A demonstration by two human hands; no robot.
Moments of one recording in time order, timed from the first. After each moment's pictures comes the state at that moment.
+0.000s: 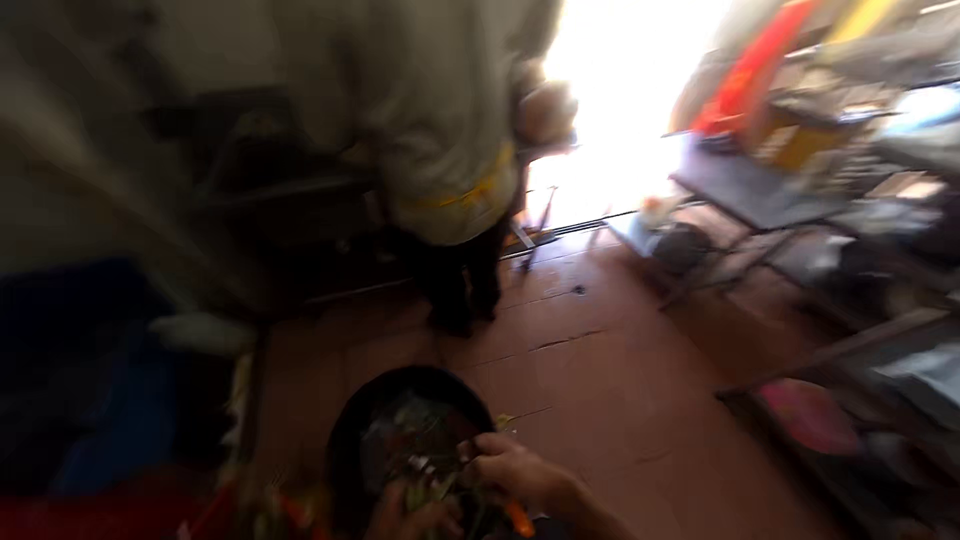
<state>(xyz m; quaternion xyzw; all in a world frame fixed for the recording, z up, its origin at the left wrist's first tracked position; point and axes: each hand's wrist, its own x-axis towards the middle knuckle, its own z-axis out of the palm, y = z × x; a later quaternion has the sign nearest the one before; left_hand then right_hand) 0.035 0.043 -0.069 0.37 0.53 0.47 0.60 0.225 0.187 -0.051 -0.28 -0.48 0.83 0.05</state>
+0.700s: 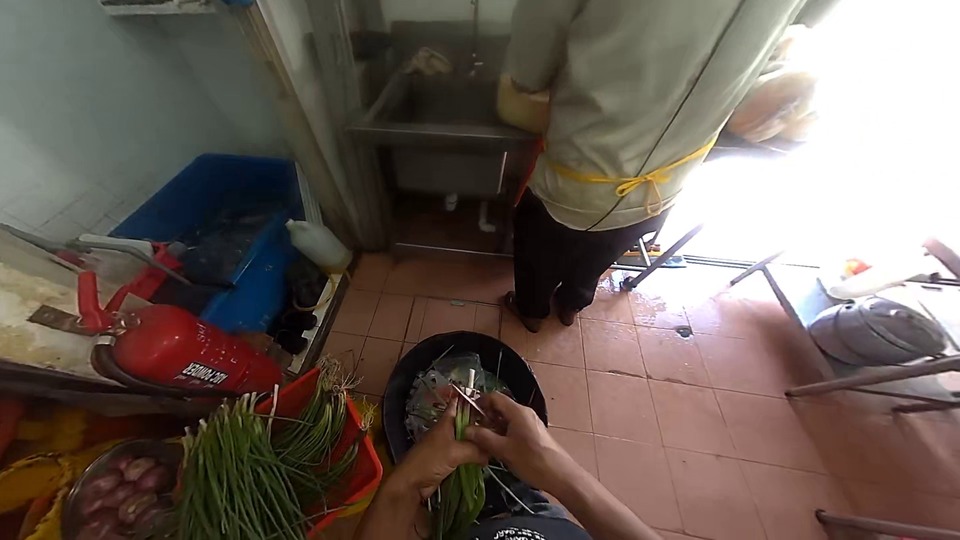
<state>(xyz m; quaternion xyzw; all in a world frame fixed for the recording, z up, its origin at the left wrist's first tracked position) 0.007 0.037 -0.072 0.19 0.53 0.53 0.63 0.141 0.165 -0.060 -0.28 -0.76 0.59 0.01</state>
